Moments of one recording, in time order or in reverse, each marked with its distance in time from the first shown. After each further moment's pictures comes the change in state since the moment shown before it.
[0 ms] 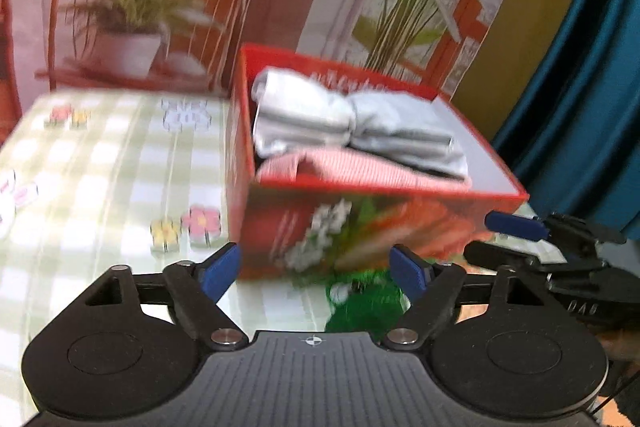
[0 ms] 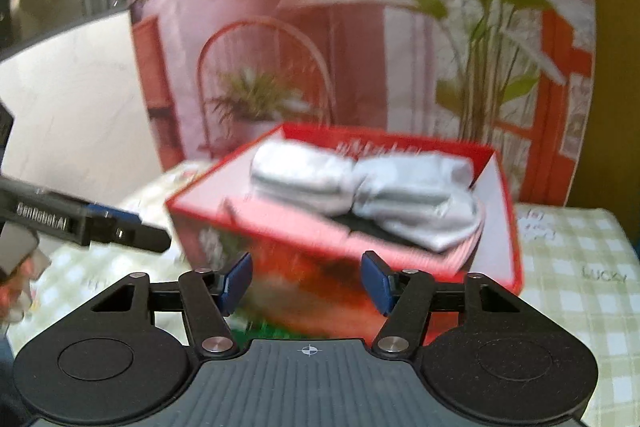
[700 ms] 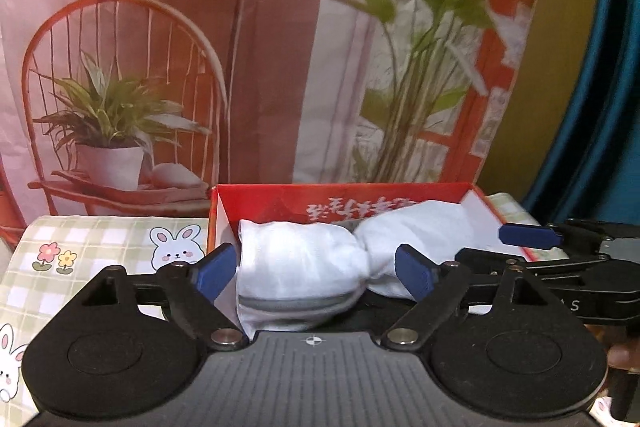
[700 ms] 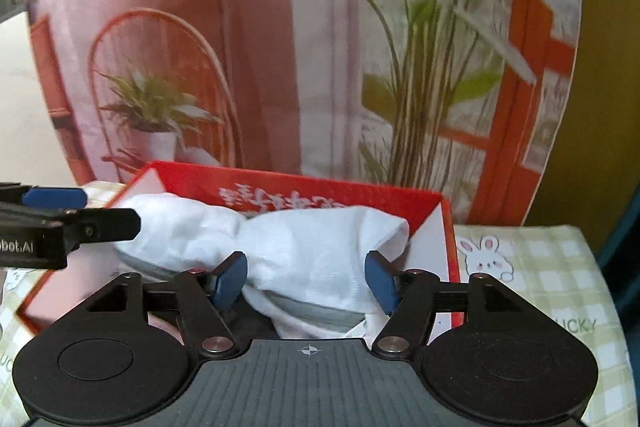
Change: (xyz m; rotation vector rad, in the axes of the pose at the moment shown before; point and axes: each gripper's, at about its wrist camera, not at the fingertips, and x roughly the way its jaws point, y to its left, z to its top) left arm 0.050 -0.046 0.113 0.125 -0.161 0.116; right arm 0.084 -0.068 0.100 0.083 0.029 -0.196
